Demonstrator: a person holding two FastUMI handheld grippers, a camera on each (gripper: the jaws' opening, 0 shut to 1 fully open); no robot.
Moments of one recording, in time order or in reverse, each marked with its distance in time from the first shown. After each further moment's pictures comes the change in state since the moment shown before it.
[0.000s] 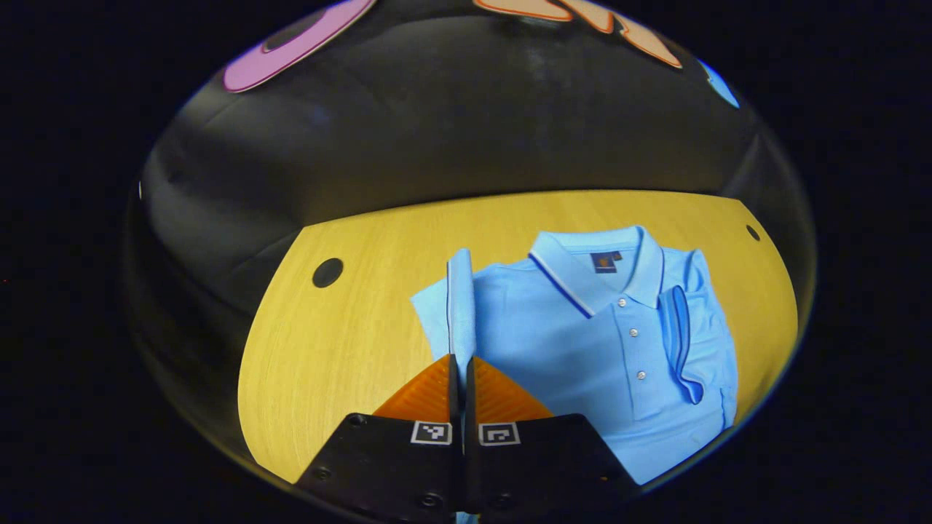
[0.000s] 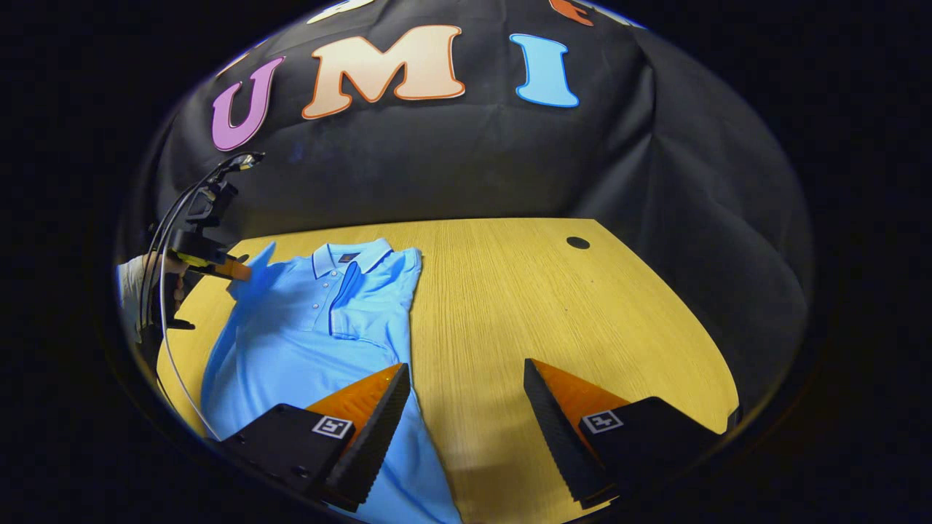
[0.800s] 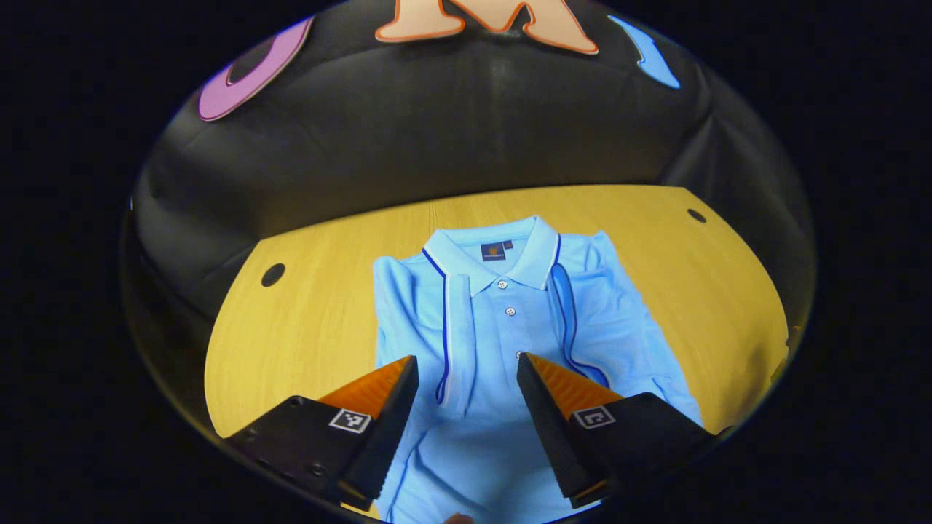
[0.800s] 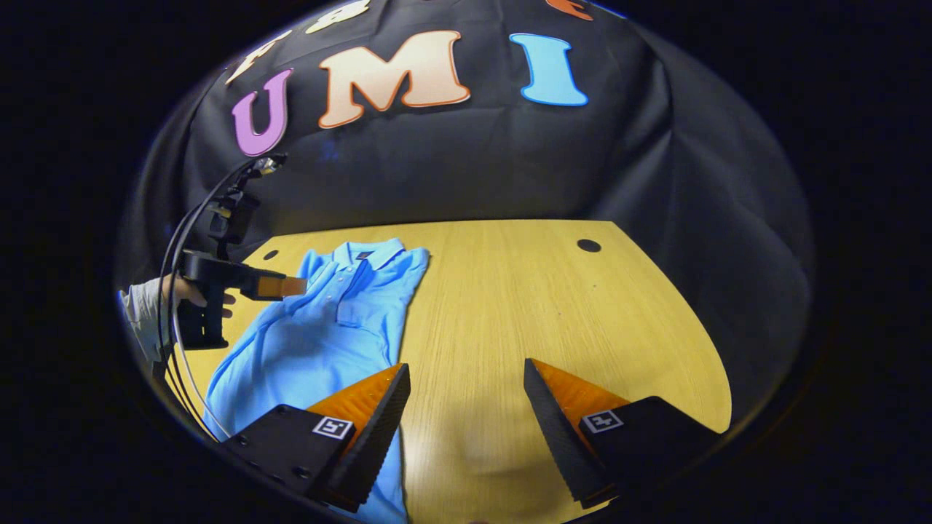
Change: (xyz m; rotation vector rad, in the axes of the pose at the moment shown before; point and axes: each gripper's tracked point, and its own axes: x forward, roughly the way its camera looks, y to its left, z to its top) left arm -0.069 -0.079 -0.021 0.023 -0.145 -0.113; right arm -0.016 -0.026 -0.001 -0.044 0.008 0.211
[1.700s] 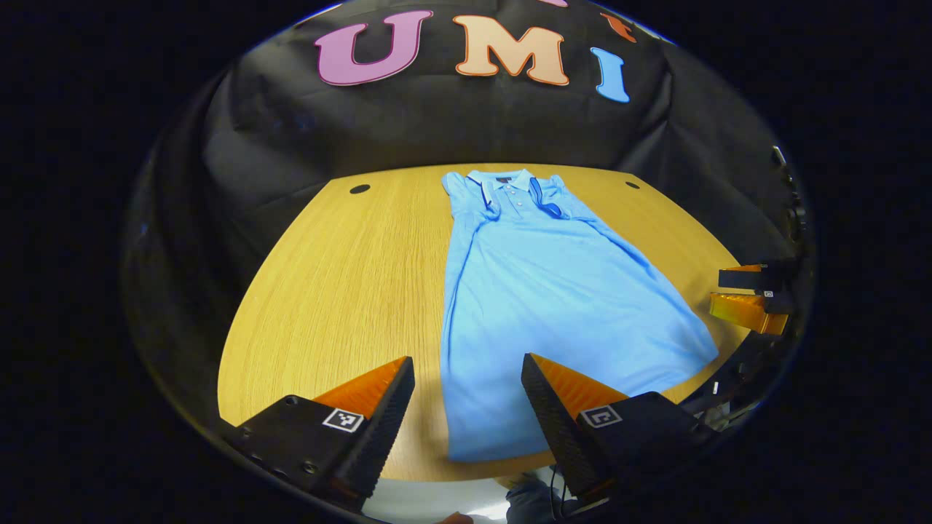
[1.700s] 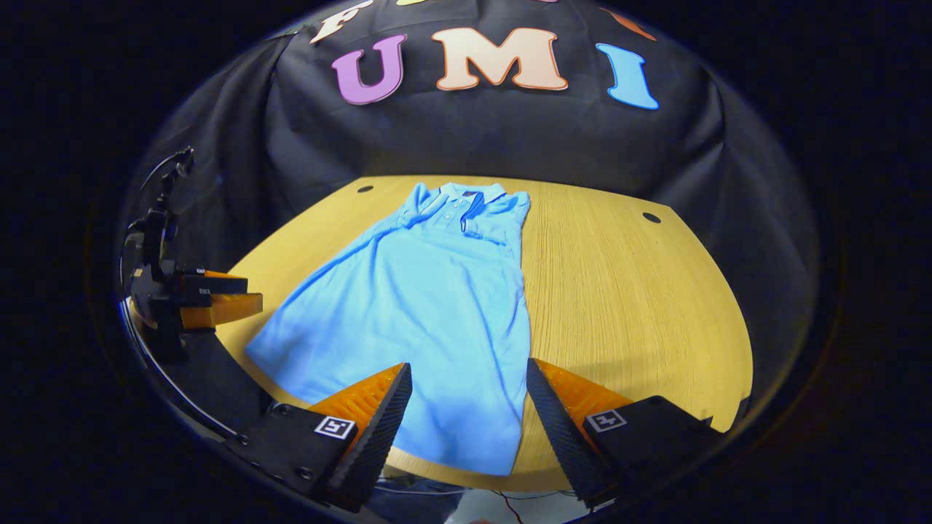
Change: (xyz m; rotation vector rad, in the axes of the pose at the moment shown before) left arm -0.221 0.038 -0.235 -0.059 0.028 -0.067; right arm -0.118 0.113 -0.129 -0.171 0.138 0.113
